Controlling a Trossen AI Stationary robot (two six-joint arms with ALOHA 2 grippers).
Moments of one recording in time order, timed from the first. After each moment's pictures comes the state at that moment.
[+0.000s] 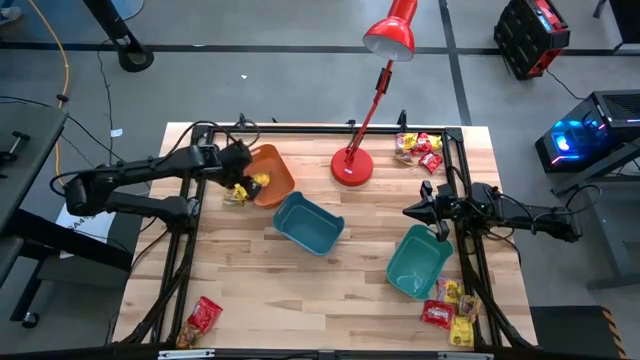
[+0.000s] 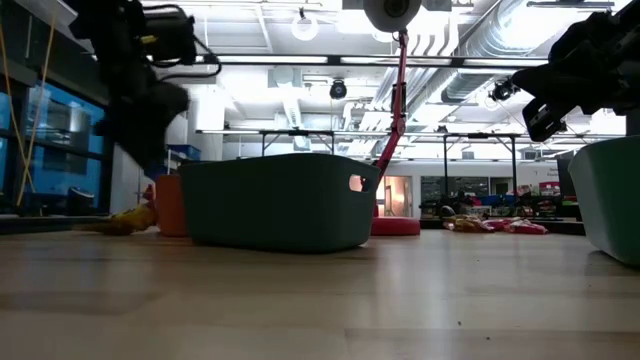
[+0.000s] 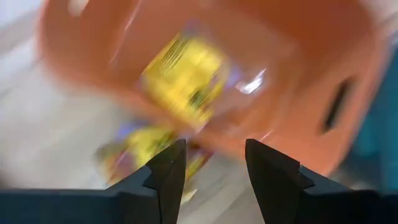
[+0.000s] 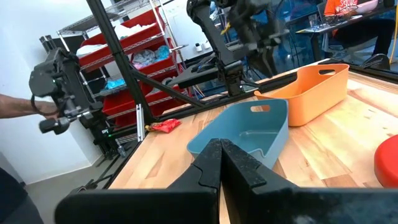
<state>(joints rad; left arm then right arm) 0.43 1.10 0.75 -0.89 -0.10 -0.53 -0.11 0.03 0.01 0.04 -0.22 0.34</state>
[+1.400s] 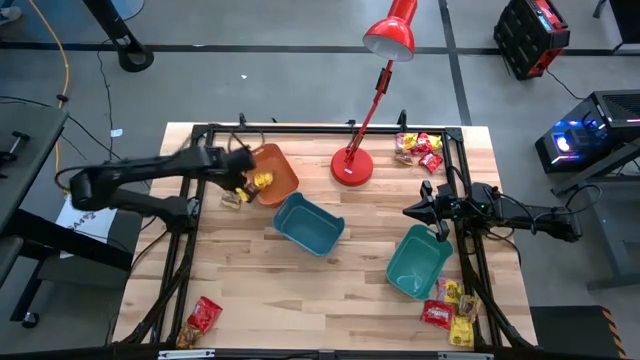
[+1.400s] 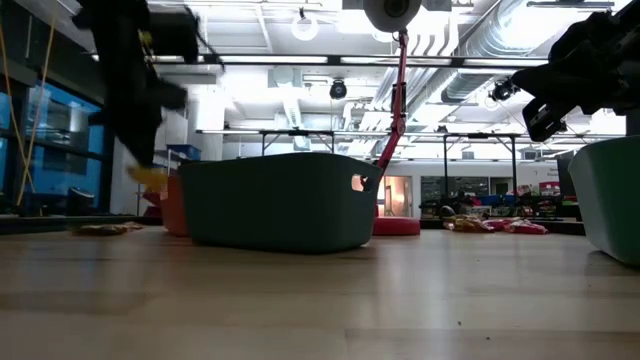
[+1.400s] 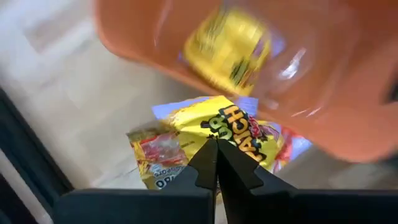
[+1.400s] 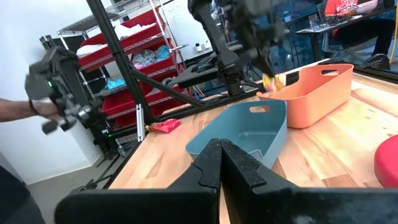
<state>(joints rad) 0.39 1.12 0.80 -0.97 -0.20 -0.55 -0.11 0.03 0.01 0.04 -0.22 0.34</state>
